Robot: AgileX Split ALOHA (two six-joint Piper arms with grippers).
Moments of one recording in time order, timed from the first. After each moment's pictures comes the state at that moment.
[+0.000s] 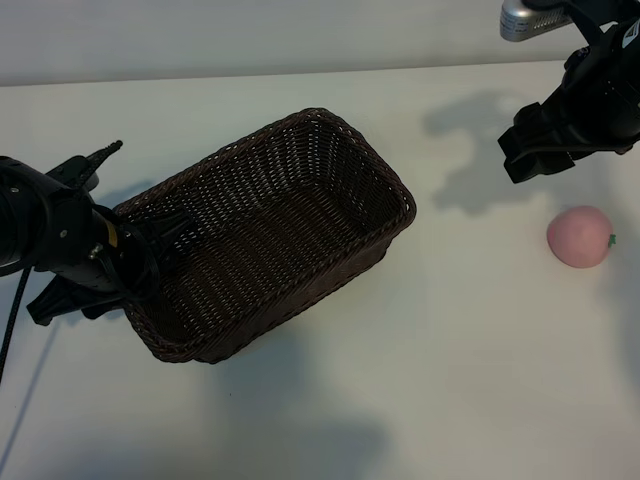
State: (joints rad) left arm -0.36 1.60 -0.74 0.18 0.42 -1.10; right arm 0.16 1.56 -1.28 0.18 1.02 -0.19
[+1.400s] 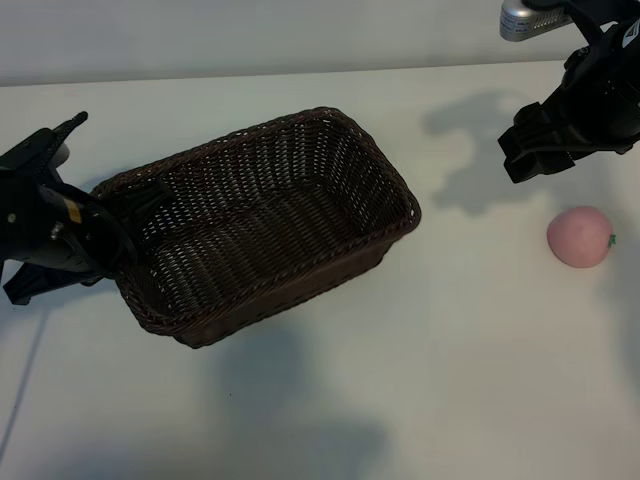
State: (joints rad) left arm -0.28 1.48 -0.73 0.04 0.38 -0.88; right arm 0.16 1.56 -1.28 0.18 1.02 -0.19
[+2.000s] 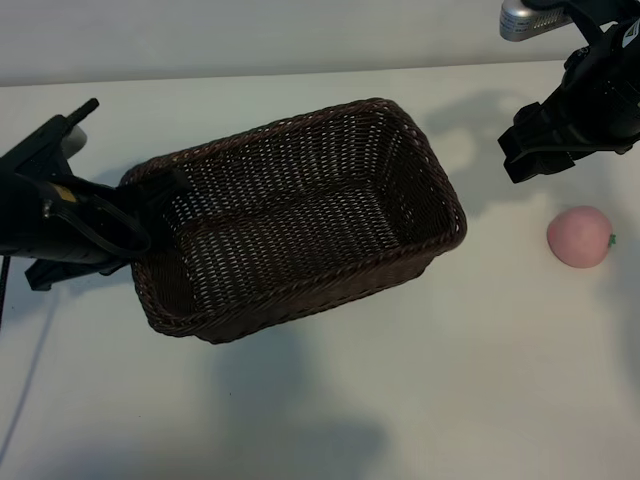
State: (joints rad) left arm -0.26 1.44 -0.73 -0.31 0.34 -0.48; right arm 0.16 1.56 -1.28 0.18 1.02 -0.19
